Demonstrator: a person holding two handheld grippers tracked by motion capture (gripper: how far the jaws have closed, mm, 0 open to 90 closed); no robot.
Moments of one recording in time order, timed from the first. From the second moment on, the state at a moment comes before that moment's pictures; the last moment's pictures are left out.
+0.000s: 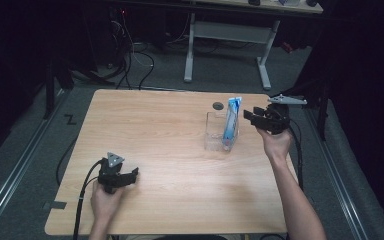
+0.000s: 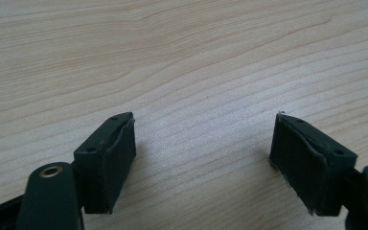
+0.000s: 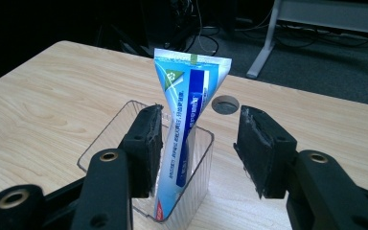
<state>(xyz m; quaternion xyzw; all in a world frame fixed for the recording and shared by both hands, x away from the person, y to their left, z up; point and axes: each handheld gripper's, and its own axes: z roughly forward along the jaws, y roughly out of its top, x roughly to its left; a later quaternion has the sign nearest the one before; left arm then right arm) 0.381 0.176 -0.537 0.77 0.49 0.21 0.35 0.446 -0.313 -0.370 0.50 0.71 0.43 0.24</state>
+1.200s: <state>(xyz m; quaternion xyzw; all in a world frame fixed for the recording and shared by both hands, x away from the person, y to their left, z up) 0.381 0.177 -0.537 0.77 0.49 0.21 0.35 0.414 -0.329 -0.366 0.50 0.71 0.44 0.23</state>
